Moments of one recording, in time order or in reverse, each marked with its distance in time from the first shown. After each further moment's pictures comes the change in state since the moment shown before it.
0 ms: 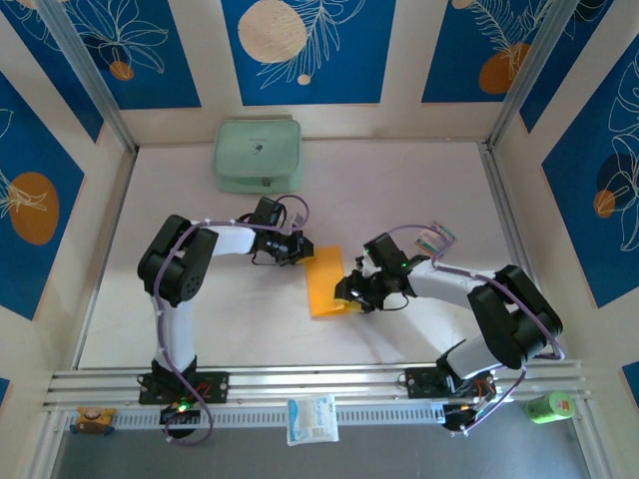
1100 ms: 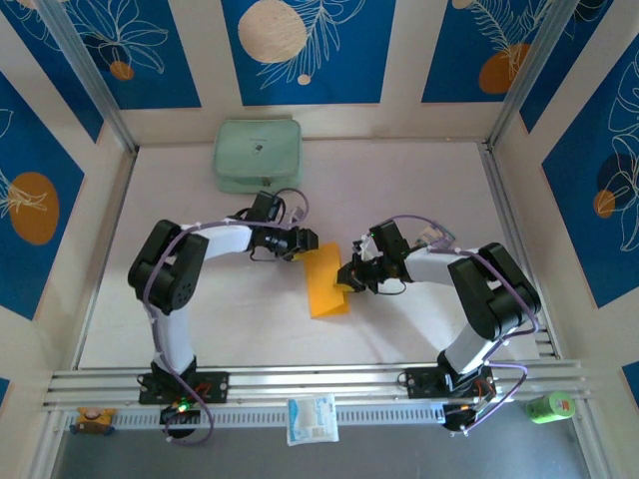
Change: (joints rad) left arm -0.007 -0.109 0.011 -0.058 -0.018 0.028; right arm -0.110 0.174 0.060 0.199 -0.161 -0.060
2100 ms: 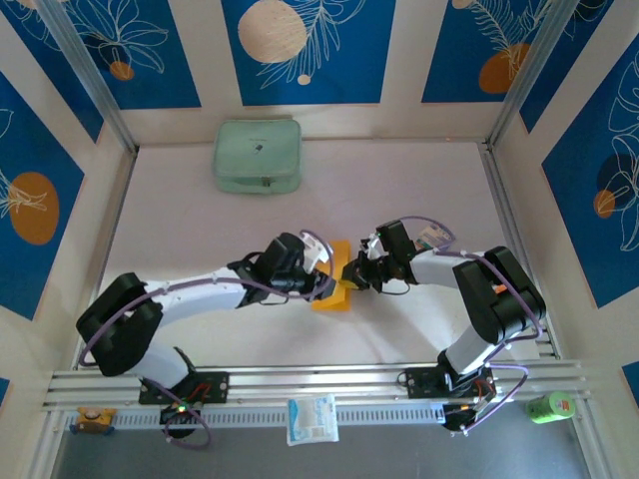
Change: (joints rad) left arm -0.414 -0.416 -0.330 0.139 -0.445 0.403; right arm -0.039 -0.031 -0.032 0.039 0.026 0.048
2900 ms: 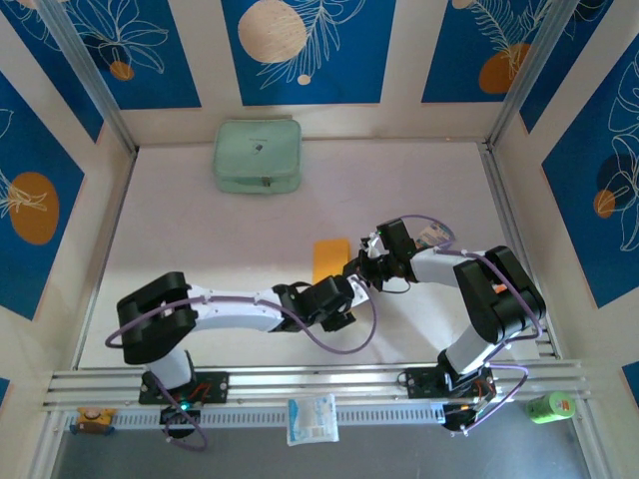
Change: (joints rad) left arm -0.314 0.188 0.150 -0.153 -0.539 0.348; right arm -0.007 0.001 0.011 -0.026 -0.007 -0.011
